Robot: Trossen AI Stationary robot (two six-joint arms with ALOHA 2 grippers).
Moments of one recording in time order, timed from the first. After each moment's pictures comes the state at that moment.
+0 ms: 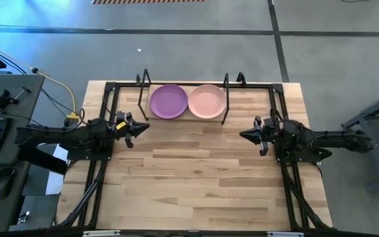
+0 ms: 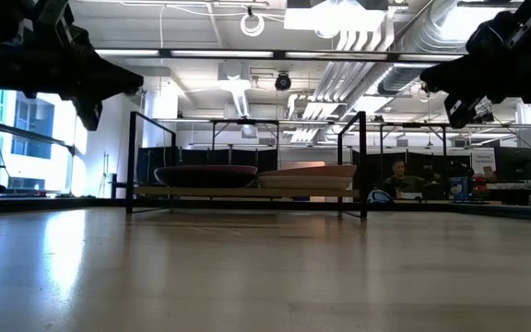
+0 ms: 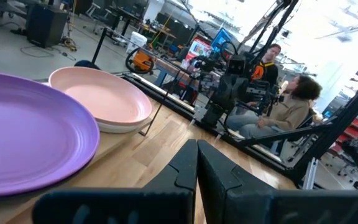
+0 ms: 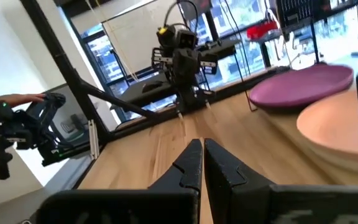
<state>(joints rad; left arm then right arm) 0.07 0.34 0.01 0.37 -0.18 -0.47 -0.08 0.25 0.01 0.28 -0.06 0.36</state>
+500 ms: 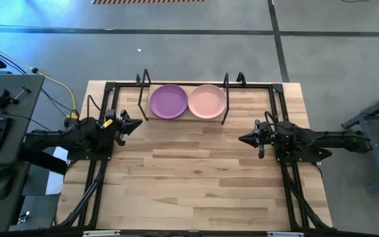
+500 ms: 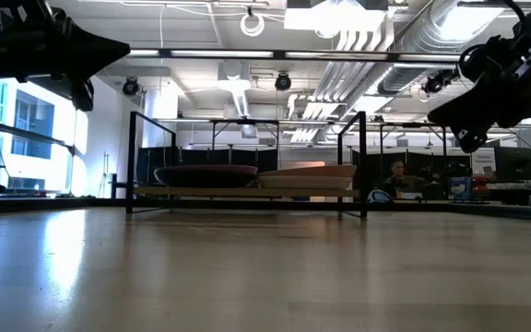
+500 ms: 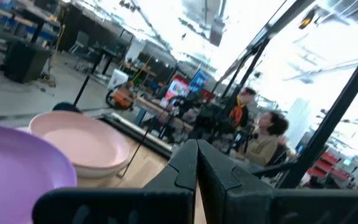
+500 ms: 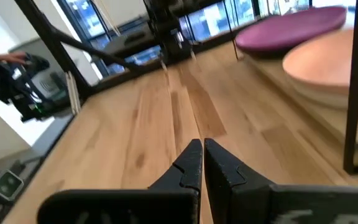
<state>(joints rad) 0.07 0.08 0.01 0.29 -0.18 -0.47 -0.08 0.21 0.01 0.04 -0.07 0.34</state>
